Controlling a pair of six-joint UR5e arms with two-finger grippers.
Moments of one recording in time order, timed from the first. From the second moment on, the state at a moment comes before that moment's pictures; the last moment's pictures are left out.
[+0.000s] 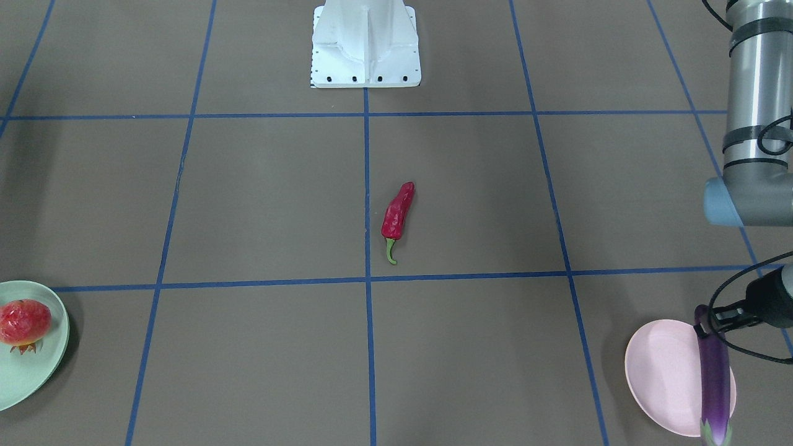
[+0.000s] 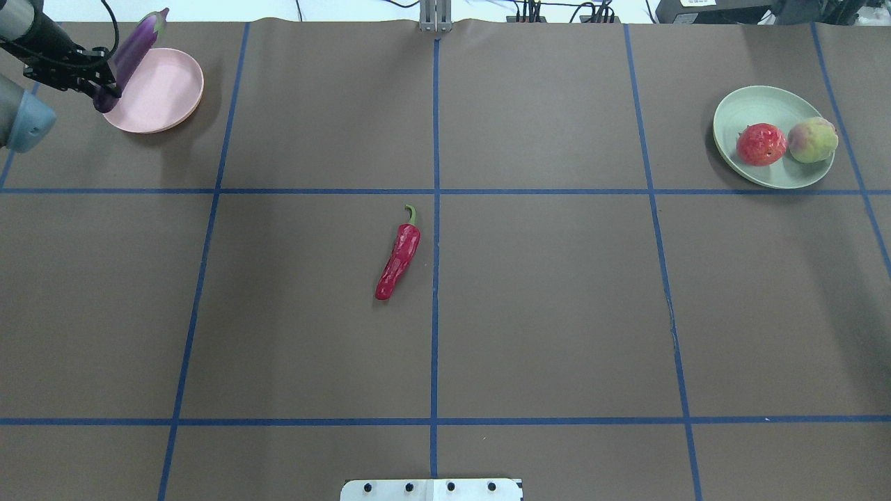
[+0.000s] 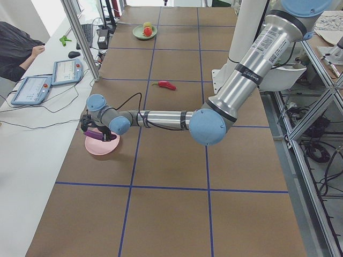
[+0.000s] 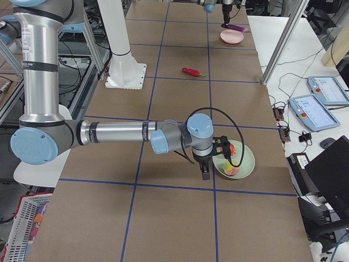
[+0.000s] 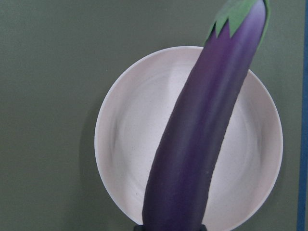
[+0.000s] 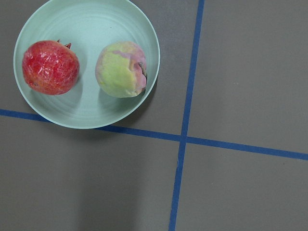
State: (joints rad) left arm -1.22 -2.16 -0.95 -2.16 -2.32 -0.73; right arm 1.52 -1.62 1.67 -1.35 2.32 0.10
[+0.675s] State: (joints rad) left arm -1.21 -2.13 -1.11 -2.17 -2.31 -0.74; right arm 1.52 -1.61 1.67 -1.35 2.32 0.10
